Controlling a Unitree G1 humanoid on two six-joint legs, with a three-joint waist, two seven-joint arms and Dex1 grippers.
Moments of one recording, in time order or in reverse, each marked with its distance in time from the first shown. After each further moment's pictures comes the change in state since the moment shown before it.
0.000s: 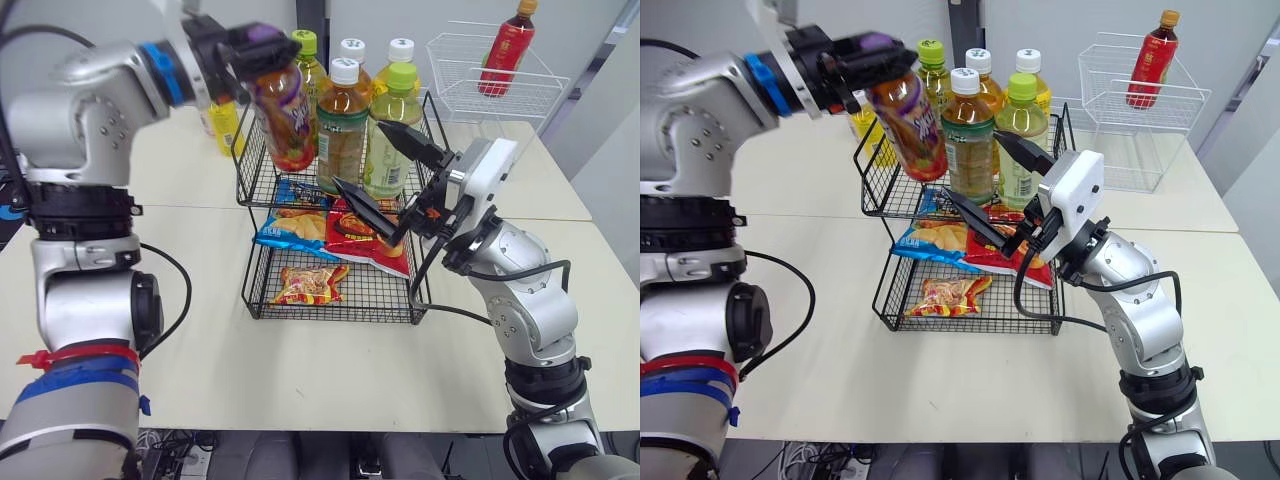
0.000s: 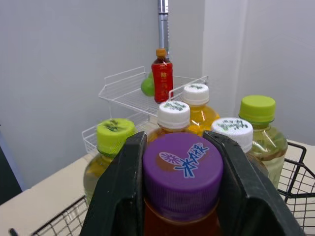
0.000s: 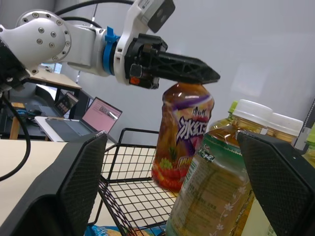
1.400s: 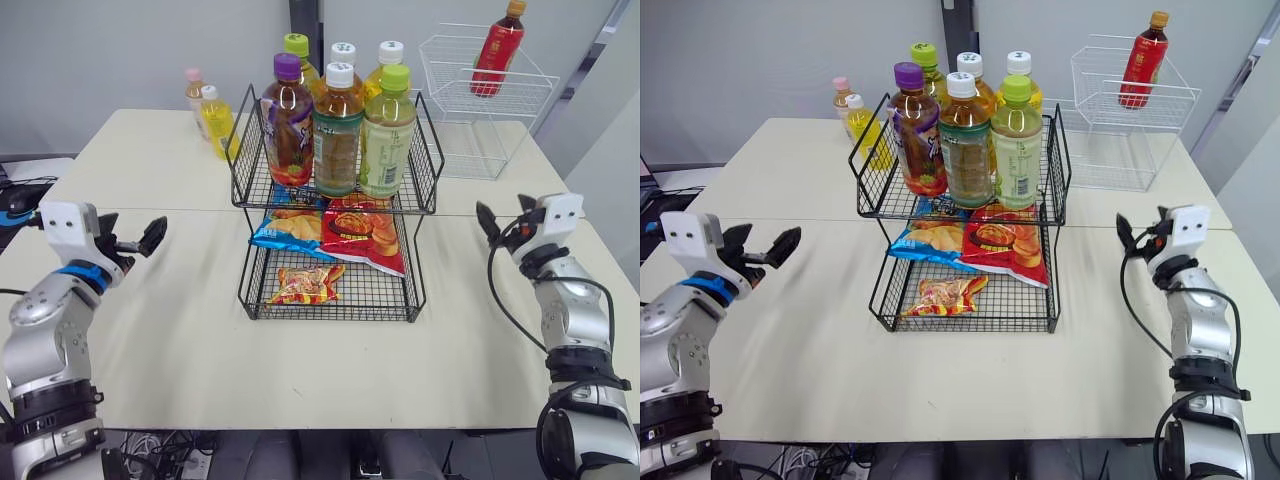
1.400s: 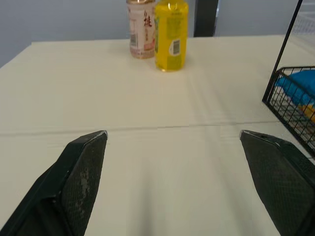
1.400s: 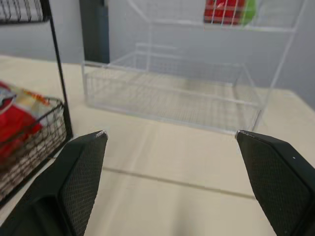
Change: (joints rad) left arm 0.955 -0.003 0.429 -0.171 0.122 -0.376 0.365; right arm 0.080 -0.137 -0.367 0.889 -0.111 -0.292 -0.027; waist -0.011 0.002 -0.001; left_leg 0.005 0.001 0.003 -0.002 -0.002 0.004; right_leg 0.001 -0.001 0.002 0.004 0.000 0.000
